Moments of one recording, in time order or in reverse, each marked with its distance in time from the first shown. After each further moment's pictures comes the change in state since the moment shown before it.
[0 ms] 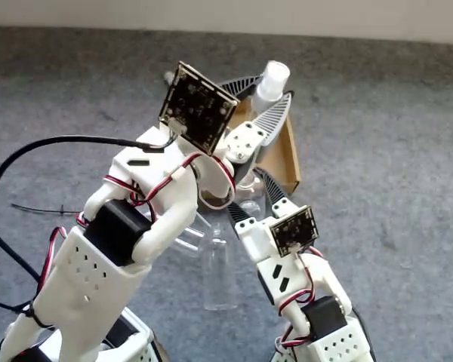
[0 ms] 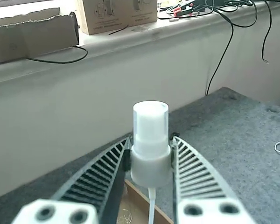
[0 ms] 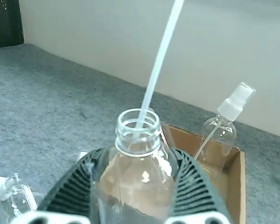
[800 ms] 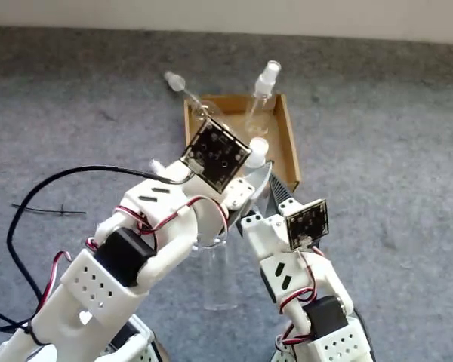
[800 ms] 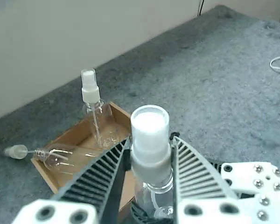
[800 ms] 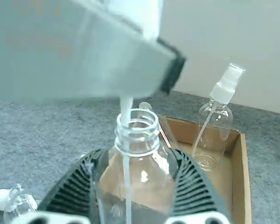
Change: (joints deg) left arm 1.1 -11.3 22.6 5.4 0.1; right arm 2.3 0.0 0.0 1.3 -7.3
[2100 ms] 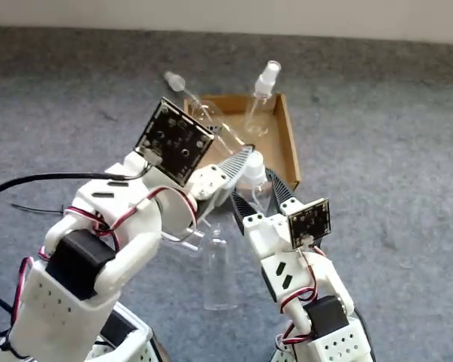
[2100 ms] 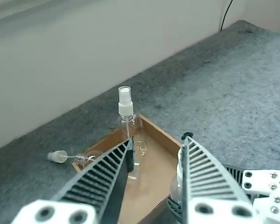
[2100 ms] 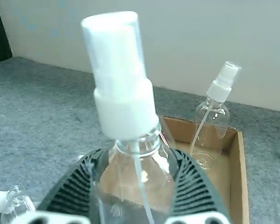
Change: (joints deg) left arm -4.8 -0.7 -15.5 13.8 -3.3; right arm 0.5 0.0 0.0 0.0 -0.4
